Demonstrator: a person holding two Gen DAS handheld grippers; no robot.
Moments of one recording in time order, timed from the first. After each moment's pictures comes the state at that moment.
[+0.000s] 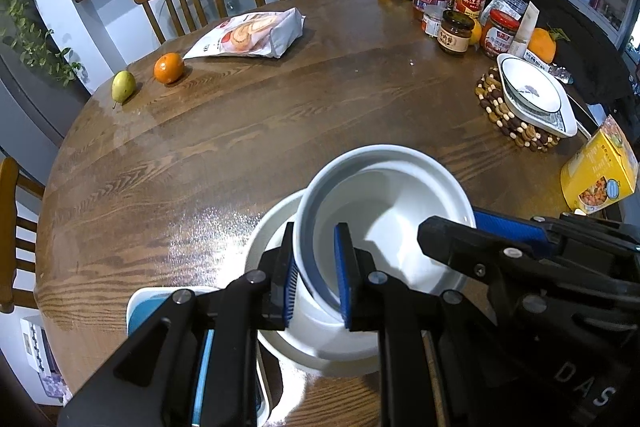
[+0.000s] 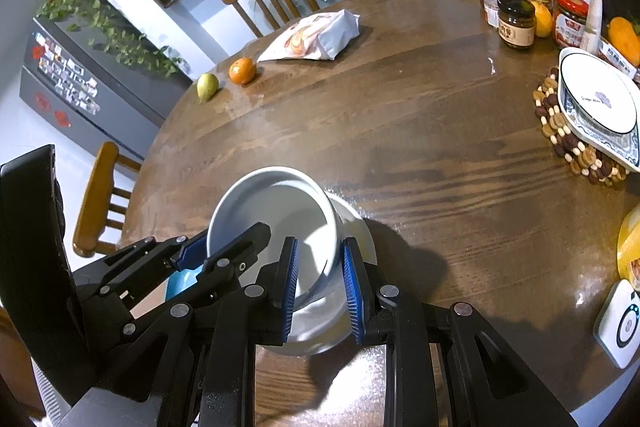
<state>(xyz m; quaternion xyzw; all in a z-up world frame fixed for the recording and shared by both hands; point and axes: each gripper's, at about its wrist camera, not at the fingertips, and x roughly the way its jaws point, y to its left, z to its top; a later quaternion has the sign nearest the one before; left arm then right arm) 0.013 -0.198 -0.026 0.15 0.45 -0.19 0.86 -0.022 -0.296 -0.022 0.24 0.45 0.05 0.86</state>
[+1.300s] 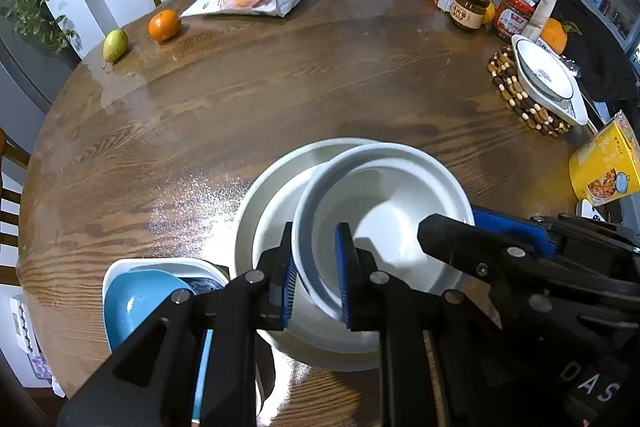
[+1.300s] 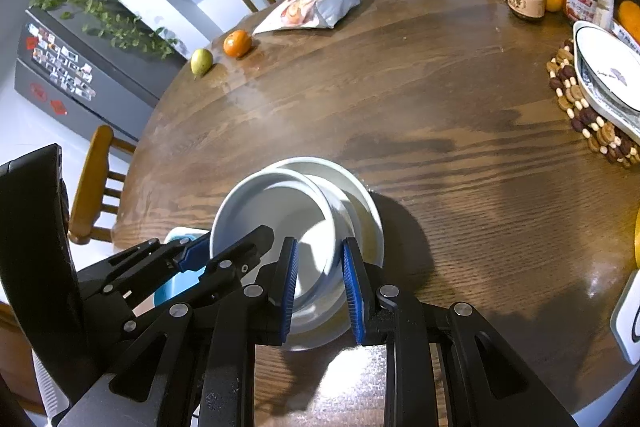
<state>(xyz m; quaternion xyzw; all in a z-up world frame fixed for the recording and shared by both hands) 0.027 -0.190 -0.055 0.13 0.51 -0.19 0.83 -0.016 -0.288 -0.047 0.24 0.48 0.06 0.84</state>
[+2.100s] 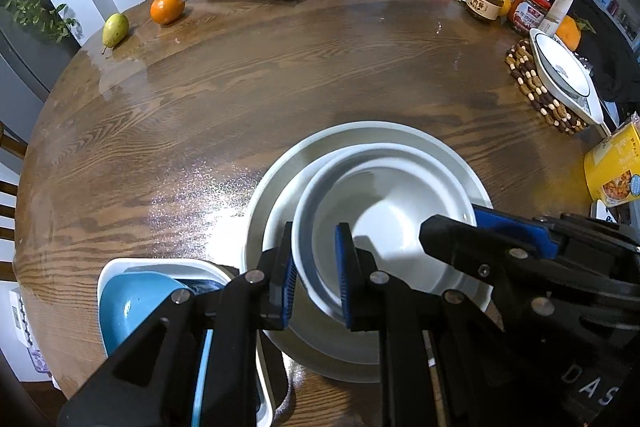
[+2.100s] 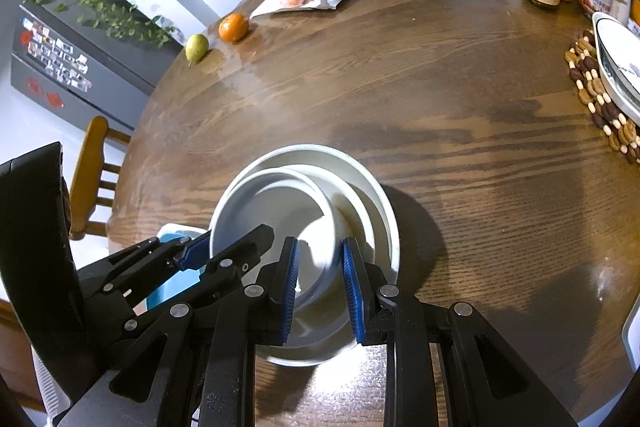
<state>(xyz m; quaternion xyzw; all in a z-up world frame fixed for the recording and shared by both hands) 0.040 -0.184 -0.070 0.13 0.52 -0.18 0.82 0.000 -0.279 -0.059 0.24 0.50 0.07 0.83</state>
